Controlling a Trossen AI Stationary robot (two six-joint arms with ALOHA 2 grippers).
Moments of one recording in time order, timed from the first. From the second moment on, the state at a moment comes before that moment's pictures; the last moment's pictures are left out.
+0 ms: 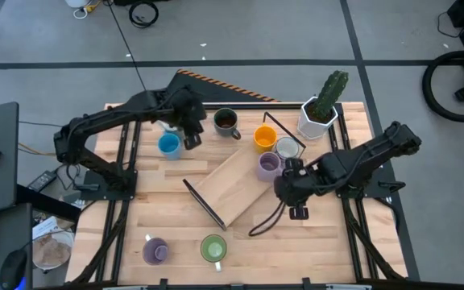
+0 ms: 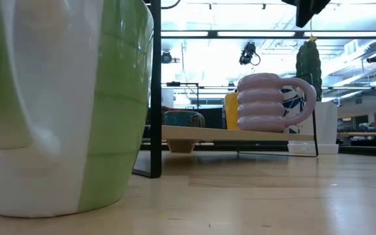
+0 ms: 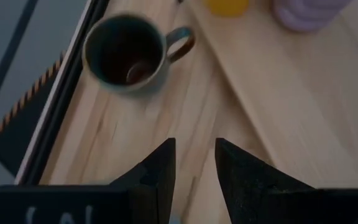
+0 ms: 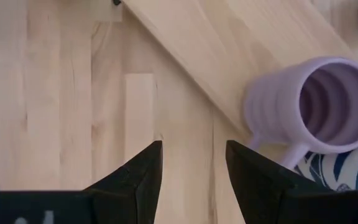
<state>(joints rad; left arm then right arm) 0.42 1.47 1.46 -1.00 0.00 0.12 0.42 1.47 1.43 -1.20 0.21 0.40</state>
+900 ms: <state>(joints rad) 0.59 1.47 1.30 -1.06 -0.11 0.06 0.57 1.47 1.22 -0.94 0.37 0.36</state>
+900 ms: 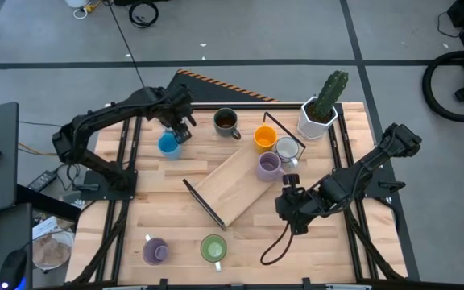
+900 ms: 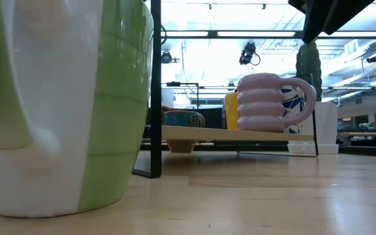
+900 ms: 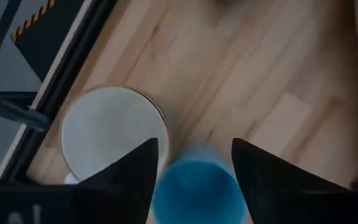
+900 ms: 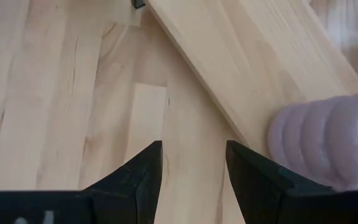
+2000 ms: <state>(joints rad) 0.69 1.67 1.18 -0.91 -0.08 0.07 0.53 1.47 1.22 -0.89 0.34 0.31</state>
